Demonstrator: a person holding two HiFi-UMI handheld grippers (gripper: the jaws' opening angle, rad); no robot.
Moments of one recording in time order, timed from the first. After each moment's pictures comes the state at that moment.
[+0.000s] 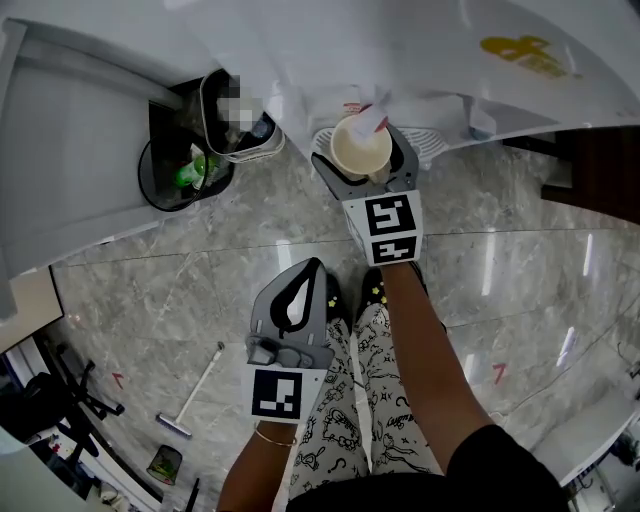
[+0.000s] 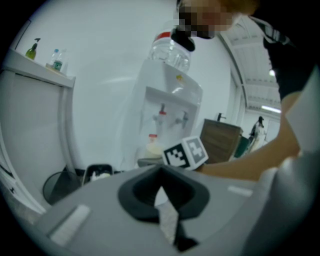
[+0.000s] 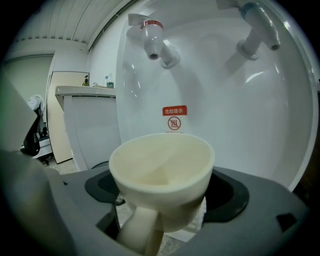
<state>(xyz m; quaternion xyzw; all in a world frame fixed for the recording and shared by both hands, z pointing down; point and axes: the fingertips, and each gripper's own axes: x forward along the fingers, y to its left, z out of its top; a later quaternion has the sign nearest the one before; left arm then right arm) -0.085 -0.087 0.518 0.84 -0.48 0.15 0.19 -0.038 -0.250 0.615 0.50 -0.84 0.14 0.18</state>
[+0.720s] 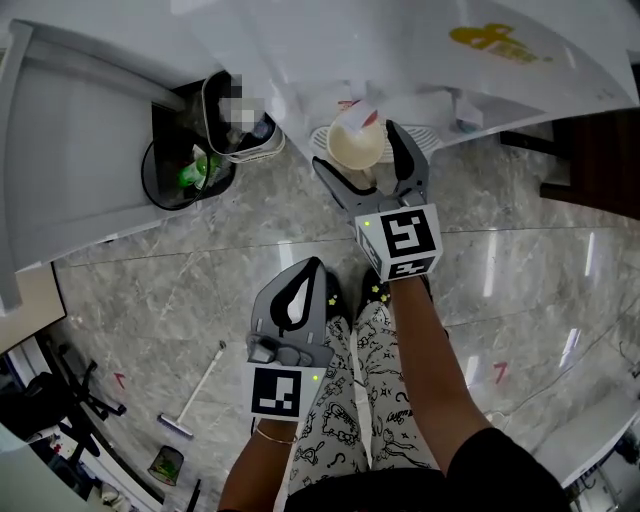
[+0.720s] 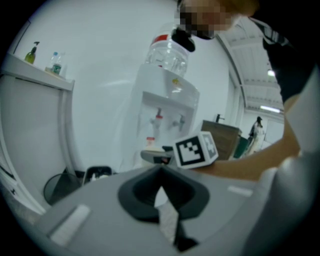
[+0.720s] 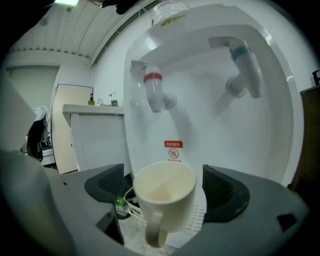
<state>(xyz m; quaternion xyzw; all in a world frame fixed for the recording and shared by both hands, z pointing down) -0.083 -0.079 0.508 0.84 -0.48 0.14 0.19 -0.030 -0.234 0.560 0.50 -0.85 0.12 0.10</state>
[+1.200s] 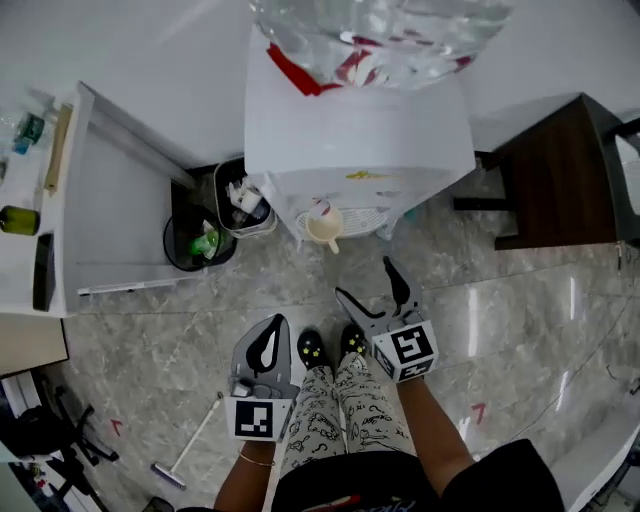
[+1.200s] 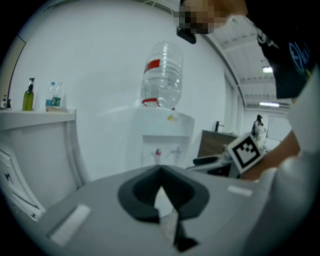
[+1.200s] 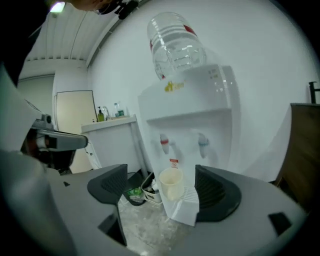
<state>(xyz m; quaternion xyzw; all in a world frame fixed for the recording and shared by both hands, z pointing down) -0.102 -0.064 0.390 0.85 -0.50 0.12 0.12 0.029 -0.117 0.452 0.48 -0.85 0.16 0.13</state>
